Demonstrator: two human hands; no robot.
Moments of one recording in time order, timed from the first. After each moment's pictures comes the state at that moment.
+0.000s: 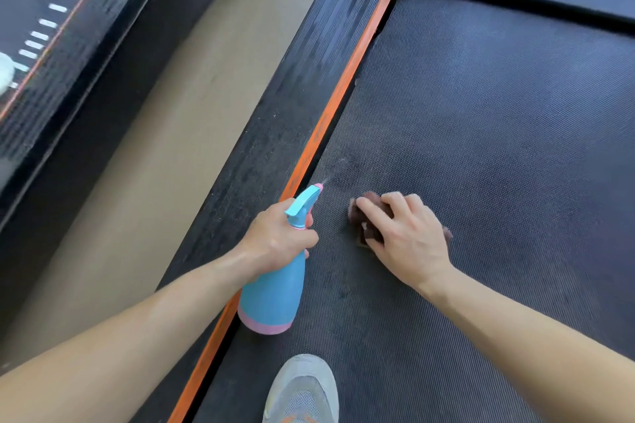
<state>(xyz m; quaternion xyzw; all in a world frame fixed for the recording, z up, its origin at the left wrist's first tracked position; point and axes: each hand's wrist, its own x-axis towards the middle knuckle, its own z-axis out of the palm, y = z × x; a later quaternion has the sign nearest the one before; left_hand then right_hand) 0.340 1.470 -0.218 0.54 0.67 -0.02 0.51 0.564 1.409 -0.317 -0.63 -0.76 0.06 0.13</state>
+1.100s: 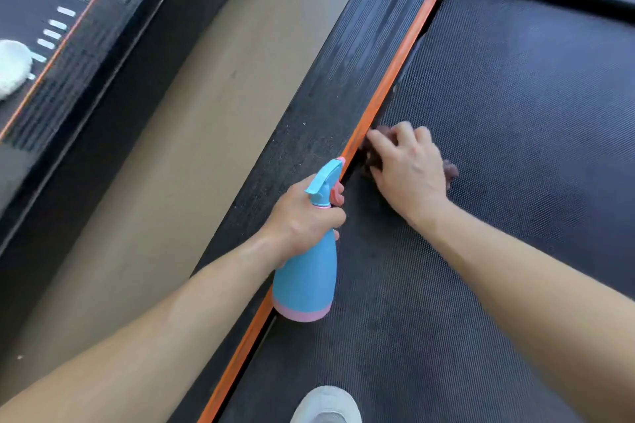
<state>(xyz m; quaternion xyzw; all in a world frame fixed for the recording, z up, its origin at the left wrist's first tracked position) 0.340 1.522 -0.227 0.46 0.65 0.12 0.59 0.528 1.552 -0.317 -0.69 -0.70 0.04 0.15</state>
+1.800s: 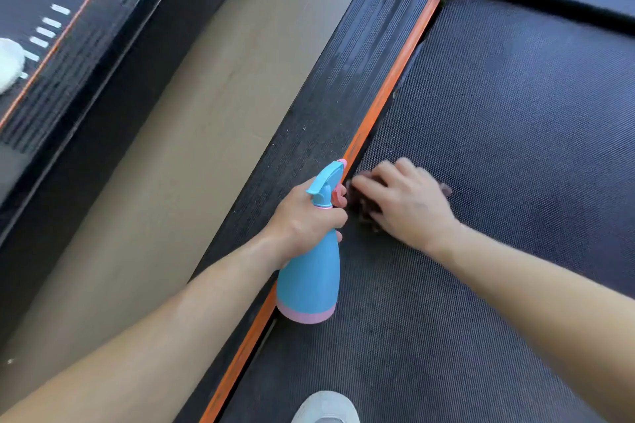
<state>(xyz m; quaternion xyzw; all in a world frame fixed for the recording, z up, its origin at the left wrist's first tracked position) 0.341 1.528 -0.226 0.44 0.63 0.12 0.63 0.541 1.519 -0.320 -0.53 -0.84 0.05 0.11</state>
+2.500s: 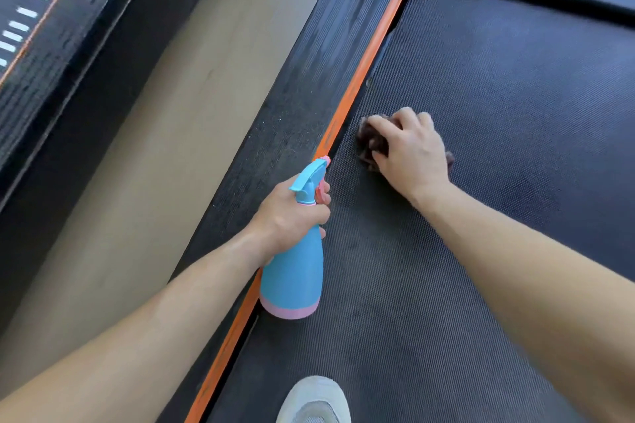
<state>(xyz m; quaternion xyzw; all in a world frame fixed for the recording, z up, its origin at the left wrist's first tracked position) 0.349 1.516 -0.222 0.45 0.63 0.10 0.62 0.568 1.552 -0.315 -0.70 -0.70 0.07 0.15</state>
